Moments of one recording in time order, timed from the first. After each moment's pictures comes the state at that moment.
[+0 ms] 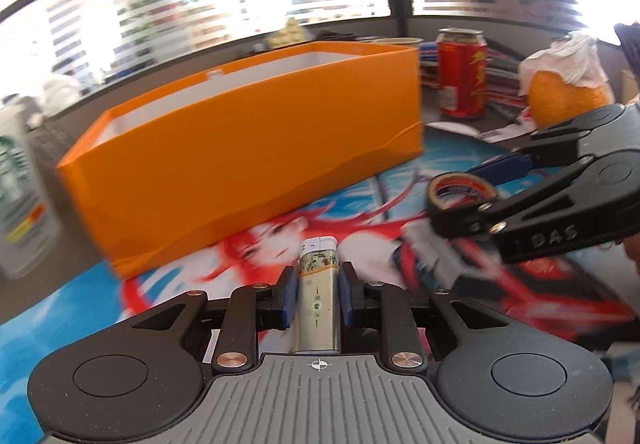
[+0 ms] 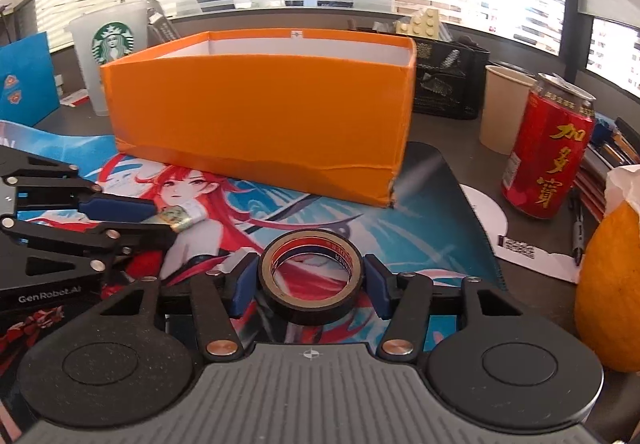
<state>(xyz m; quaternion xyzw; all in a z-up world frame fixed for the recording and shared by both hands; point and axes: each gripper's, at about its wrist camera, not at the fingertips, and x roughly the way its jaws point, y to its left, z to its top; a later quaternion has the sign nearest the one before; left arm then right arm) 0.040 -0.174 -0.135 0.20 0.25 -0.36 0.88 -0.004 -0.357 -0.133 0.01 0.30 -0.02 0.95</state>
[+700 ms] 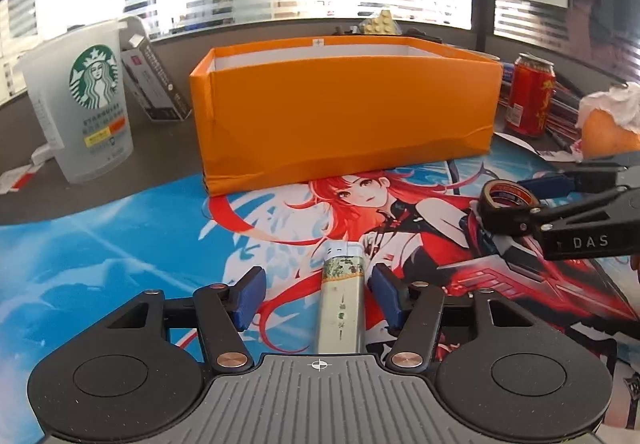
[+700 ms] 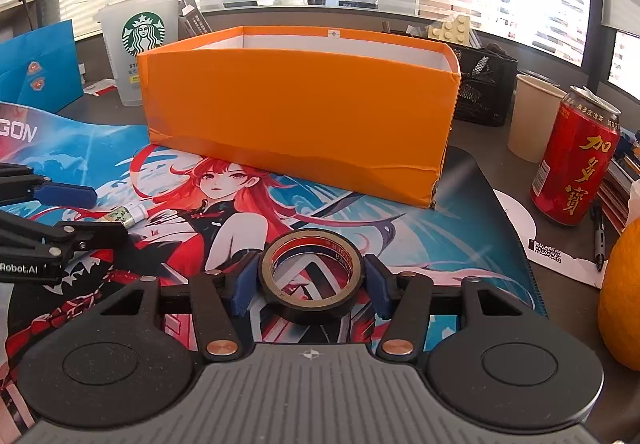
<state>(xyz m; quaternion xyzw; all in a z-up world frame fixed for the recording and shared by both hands) 0.039 -0.119 -0.133 0.12 0.29 -0.30 0.90 -0.005 -0.335 -0.134 0.00 0.30 0.00 0.95</state>
